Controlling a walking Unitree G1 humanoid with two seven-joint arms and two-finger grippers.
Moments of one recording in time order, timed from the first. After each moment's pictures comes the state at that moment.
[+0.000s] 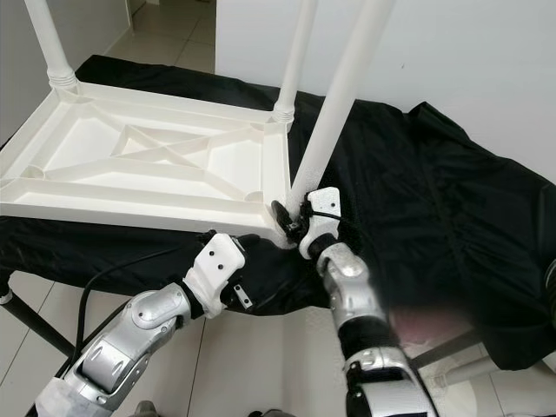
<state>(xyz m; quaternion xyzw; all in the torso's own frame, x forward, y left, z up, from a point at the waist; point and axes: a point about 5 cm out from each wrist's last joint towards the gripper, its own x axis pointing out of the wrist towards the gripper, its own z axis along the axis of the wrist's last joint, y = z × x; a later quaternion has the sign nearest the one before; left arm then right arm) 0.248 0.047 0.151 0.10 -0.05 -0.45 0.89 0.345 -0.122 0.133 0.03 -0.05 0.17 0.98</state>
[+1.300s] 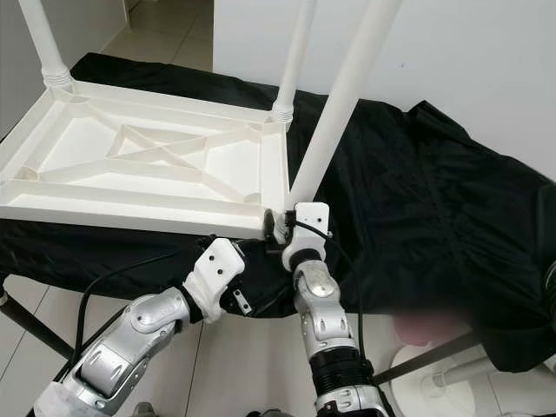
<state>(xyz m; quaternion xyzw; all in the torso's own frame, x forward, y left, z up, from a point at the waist) 0.244 0.047 0.148 0.10 -0.04 -0.46 0.88 0.321 -0.105 0.128 0.05 -0.04 0.06 1.00</state>
